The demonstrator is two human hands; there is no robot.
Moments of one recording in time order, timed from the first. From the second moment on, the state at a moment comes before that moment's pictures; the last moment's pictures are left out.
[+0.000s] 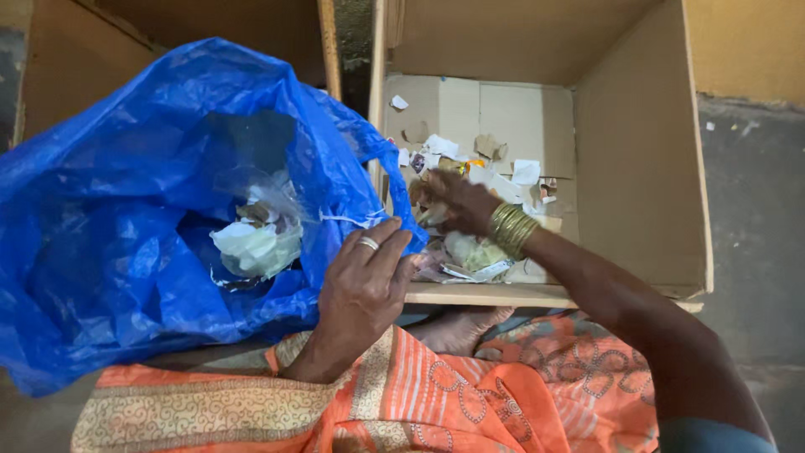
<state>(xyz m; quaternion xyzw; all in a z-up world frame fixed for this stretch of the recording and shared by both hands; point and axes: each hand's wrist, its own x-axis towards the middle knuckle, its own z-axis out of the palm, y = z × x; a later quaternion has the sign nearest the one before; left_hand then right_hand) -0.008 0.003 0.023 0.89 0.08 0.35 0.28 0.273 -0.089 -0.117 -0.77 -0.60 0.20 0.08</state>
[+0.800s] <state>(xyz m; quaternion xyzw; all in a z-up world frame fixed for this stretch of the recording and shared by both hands) -0.007 0.000 0.023 0.88 0.10 0.37 0.30 0.192 -0.049 0.099 -0.59 -0.46 0.27 0.61</state>
